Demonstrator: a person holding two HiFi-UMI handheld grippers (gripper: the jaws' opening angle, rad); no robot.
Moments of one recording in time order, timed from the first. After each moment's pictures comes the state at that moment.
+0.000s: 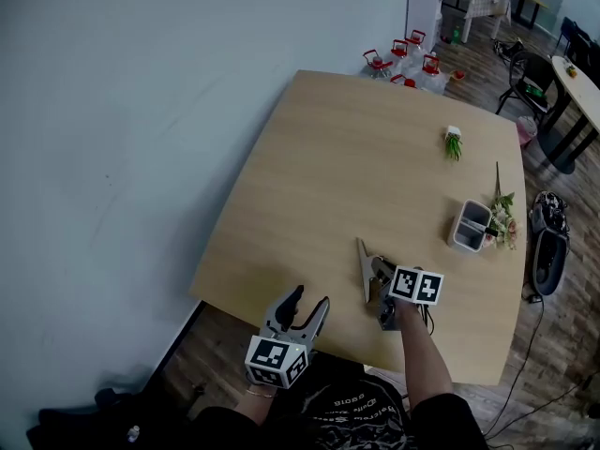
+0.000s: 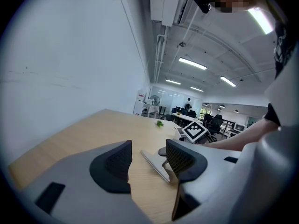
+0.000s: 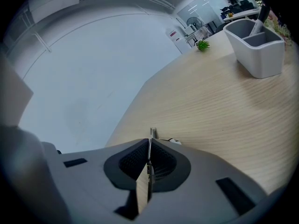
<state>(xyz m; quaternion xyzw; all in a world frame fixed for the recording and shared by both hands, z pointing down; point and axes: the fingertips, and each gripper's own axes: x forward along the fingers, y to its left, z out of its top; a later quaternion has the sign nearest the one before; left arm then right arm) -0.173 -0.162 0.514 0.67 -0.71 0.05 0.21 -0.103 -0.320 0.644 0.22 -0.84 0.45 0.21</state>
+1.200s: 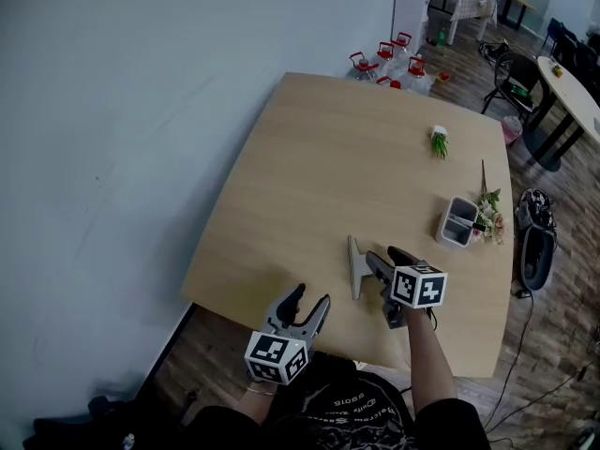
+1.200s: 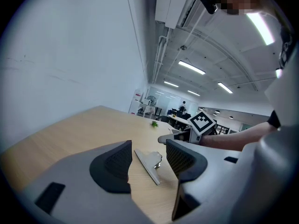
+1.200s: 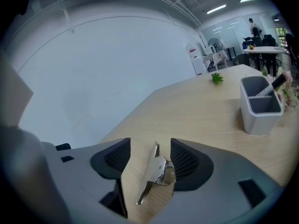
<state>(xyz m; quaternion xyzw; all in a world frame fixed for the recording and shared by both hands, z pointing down) -0.160 -0.168 0.515 0.69 -0.68 0.02 0.23 -0.087 -0.328 0.582 0.23 -0.89 0.32 0.22</state>
